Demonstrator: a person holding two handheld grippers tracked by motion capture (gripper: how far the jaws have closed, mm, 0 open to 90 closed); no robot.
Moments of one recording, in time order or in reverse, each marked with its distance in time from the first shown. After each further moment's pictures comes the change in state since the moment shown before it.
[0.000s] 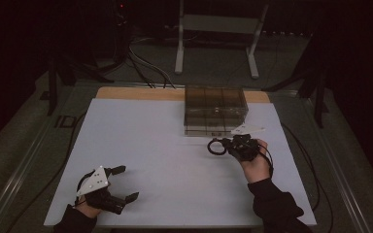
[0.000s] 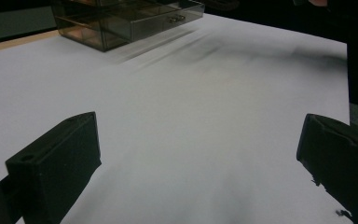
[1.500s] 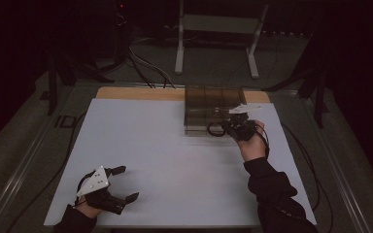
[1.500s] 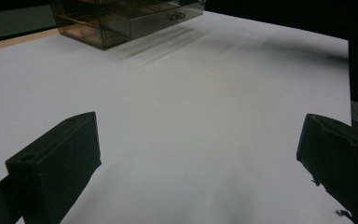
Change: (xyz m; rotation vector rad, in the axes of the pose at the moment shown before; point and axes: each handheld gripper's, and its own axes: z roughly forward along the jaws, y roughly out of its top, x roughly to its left) left arm 0.000 -0.001 0.001 0.007 0.001 0.004; right arm -0.029 0.044 0.024 0.003 -0.042 0.025
